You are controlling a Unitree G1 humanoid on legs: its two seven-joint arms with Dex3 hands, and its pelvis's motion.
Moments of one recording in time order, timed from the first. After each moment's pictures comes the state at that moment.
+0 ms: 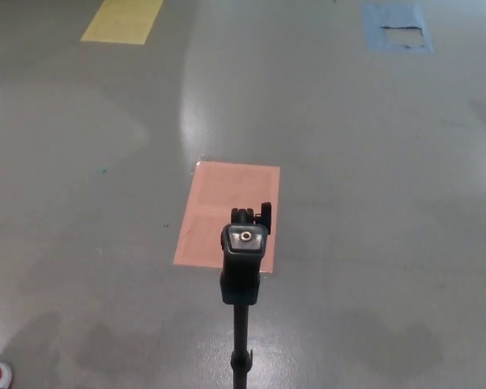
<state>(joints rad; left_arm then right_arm) -0.30 0.55 0.00 1.23 0.20 -0.08 -0.26 -0.32 -0.51 0.03 1.21 -0.16 -0.09 0.25</state>
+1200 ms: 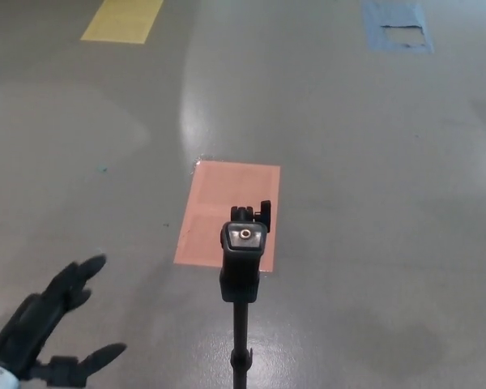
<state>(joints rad) -0.06 0.44 0.01 0.38 0.18 -0.29 -0.20 -0.33 -0.52 0.07 1.25 -0.16 -0.17 0.29</state>
